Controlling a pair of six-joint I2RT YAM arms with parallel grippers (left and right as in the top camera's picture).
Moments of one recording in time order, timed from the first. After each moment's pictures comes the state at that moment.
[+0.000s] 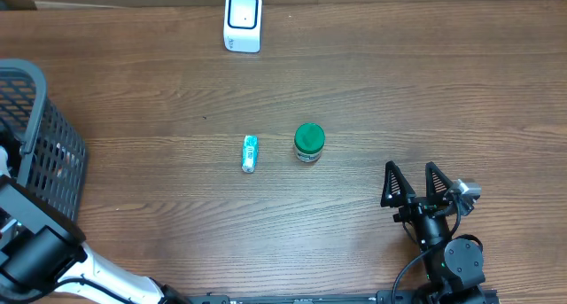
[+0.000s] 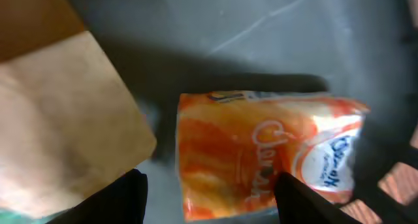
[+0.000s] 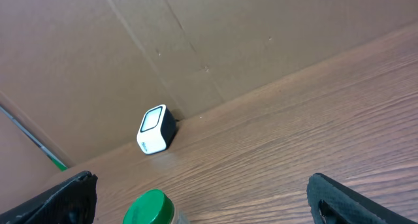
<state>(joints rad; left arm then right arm) 0.79 2.00 1.50 -0.92 0.07 -0.22 0.32 0.01 0.02 -0.01 0.16 0.51</state>
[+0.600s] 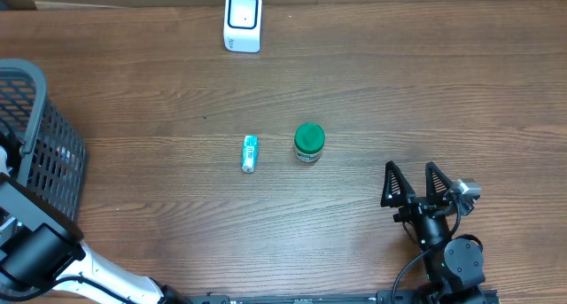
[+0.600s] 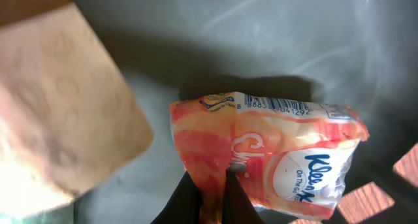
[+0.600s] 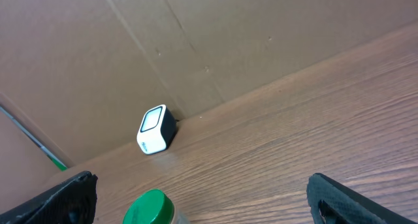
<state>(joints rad) 0.79 2.02 1.51 -0.99 0.09 -0.21 0.32 0.01 0.02 -0.01 0.16 0.51</state>
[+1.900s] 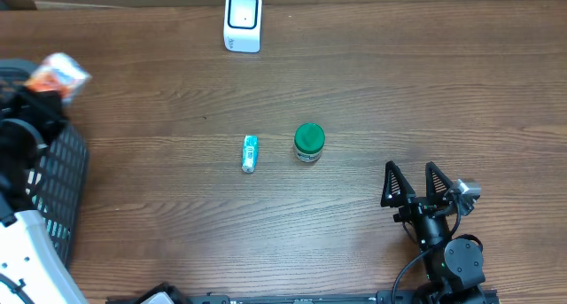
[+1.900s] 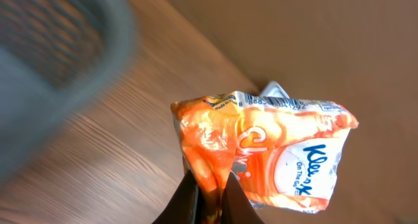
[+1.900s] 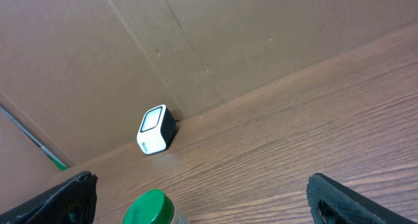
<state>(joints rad) 0.58 1.23 1.54 -1.01 0.44 -0.41 0.32 0.01 0.02 -0.01 0.16 0.51</state>
